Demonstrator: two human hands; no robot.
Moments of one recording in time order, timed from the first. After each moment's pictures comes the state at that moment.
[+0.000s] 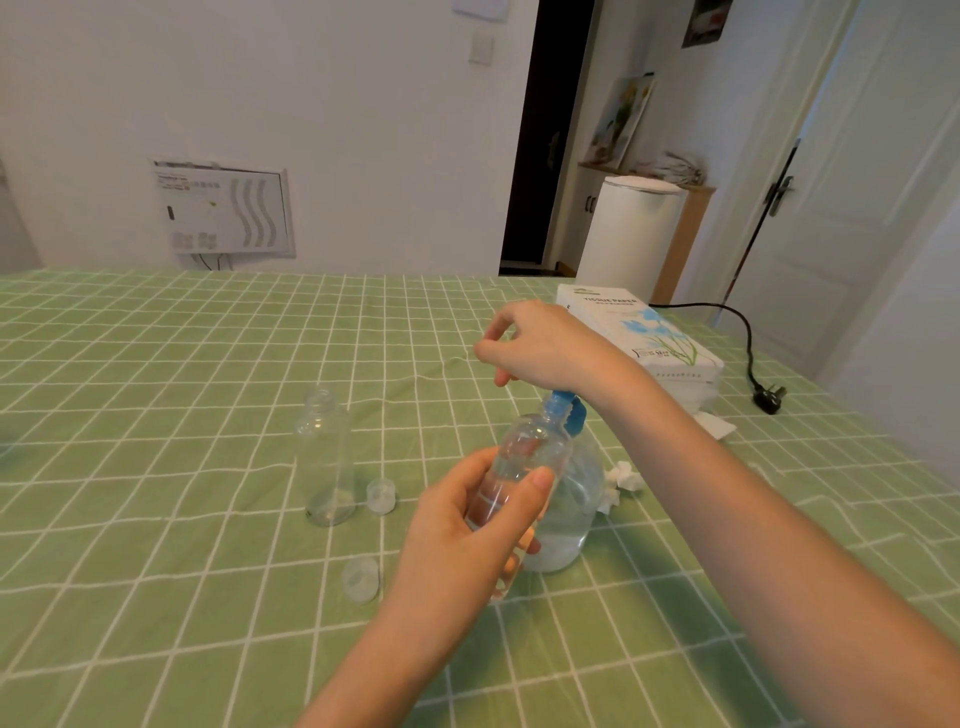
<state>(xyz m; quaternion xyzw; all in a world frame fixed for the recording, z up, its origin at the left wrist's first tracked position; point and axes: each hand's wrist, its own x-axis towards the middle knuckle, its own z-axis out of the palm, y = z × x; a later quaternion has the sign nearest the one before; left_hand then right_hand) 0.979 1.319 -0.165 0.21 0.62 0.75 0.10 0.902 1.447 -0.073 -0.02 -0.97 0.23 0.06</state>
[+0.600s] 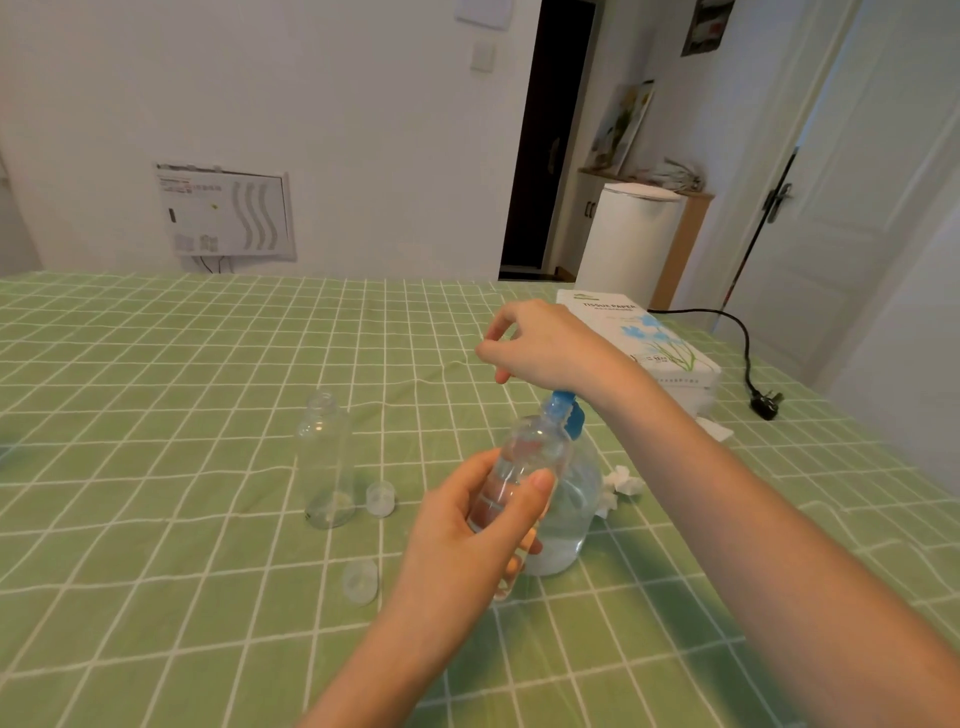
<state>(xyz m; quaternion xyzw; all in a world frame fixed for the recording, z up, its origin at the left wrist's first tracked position) 0.981 1.321 -0.161 0.21 0.61 0.76 0.09 0.900 1.446 -0.069 -0.01 -0.97 0.21 0.08</state>
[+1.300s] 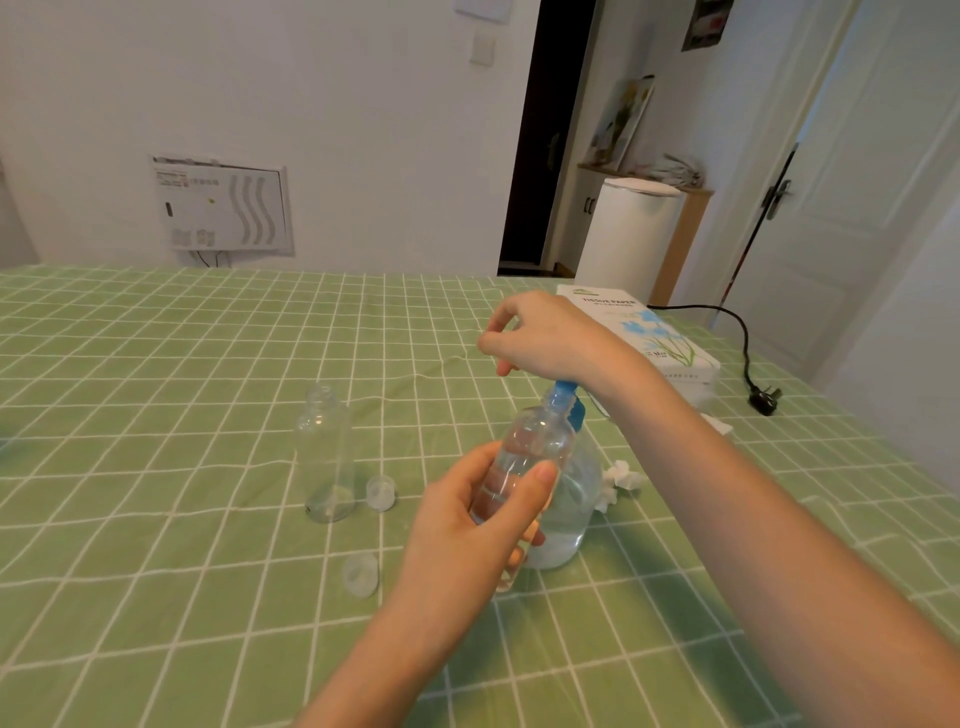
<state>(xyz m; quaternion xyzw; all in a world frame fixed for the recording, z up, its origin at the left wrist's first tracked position) 0.982 1.322 -0.159 0.20 0.61 0.76 0.10 0.900 1.448 -0.067 -0.02 -0.97 0.24 0.06</state>
